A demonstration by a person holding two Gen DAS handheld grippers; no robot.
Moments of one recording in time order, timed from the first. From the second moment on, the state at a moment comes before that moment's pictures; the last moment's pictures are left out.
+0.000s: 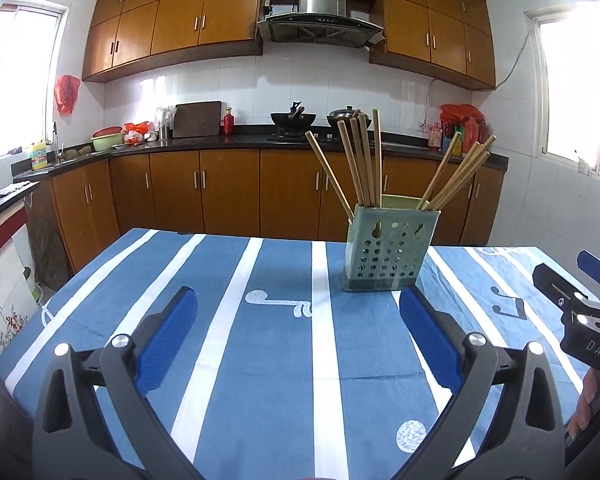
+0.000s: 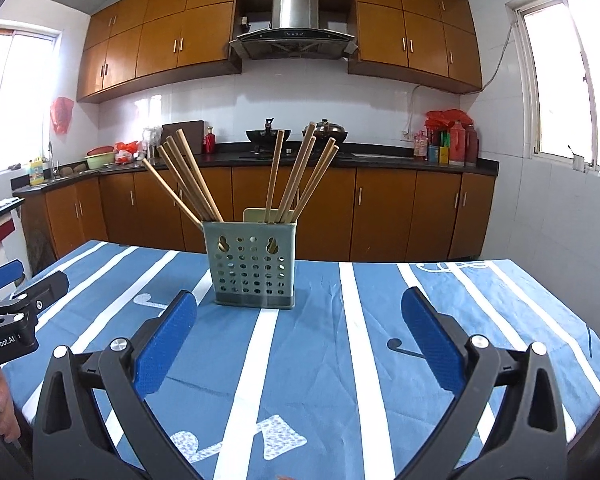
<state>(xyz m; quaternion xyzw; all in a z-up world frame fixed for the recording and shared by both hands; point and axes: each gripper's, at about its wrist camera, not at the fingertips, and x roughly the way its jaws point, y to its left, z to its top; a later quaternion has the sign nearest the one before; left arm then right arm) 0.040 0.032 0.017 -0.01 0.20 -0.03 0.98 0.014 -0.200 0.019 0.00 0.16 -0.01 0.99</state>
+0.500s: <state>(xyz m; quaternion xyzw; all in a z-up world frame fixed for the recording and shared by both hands) 0.037 0.025 0.009 0.00 0.20 -0.03 0.98 0.008 -0.201 0.008 0.00 0.17 -0.01 0.99</state>
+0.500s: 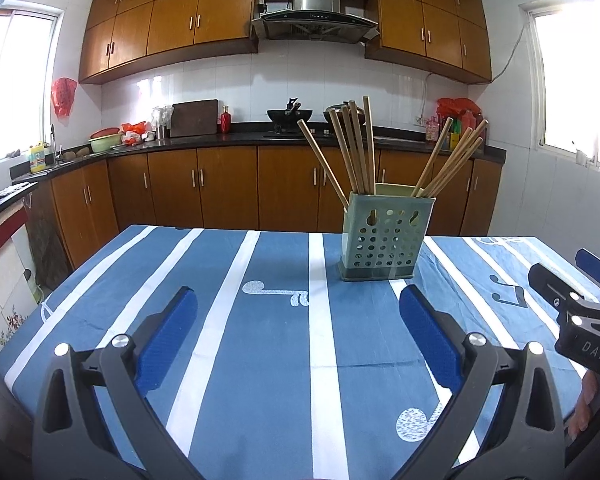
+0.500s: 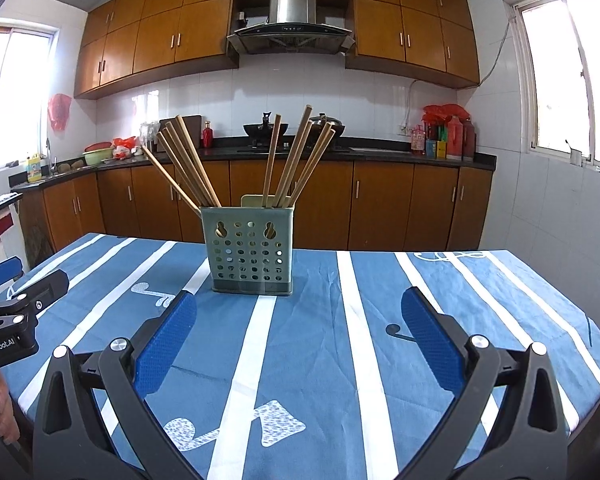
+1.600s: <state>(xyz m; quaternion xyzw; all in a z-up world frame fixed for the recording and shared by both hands) 0.037 0.018 0.003 0.00 0.21 -0.03 0.98 0.007 -0.199 0.009 0.00 0.17 -0.01 0.99</state>
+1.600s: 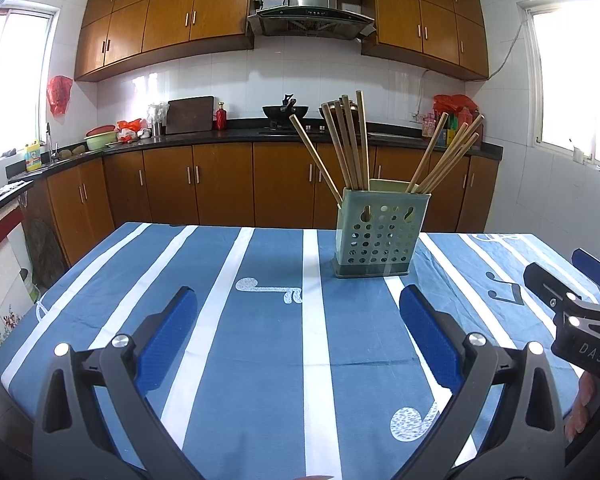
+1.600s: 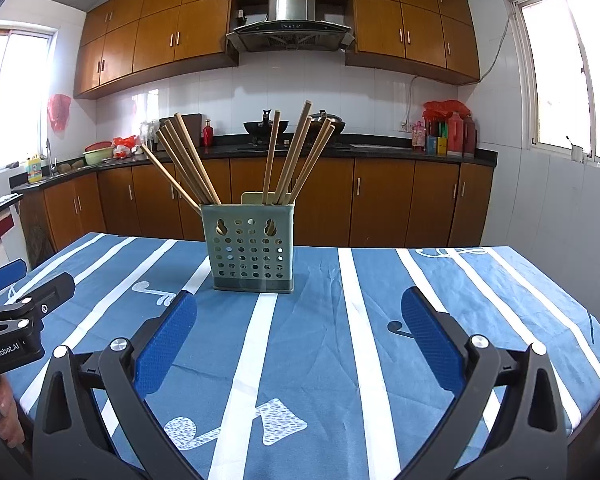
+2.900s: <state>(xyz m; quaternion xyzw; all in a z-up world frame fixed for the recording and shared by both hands) 0.039 0.020 -0.003 0.00 0.21 -0.03 0.98 0.007 -0.198 0.010 0.00 0.17 -0.01 0.99</state>
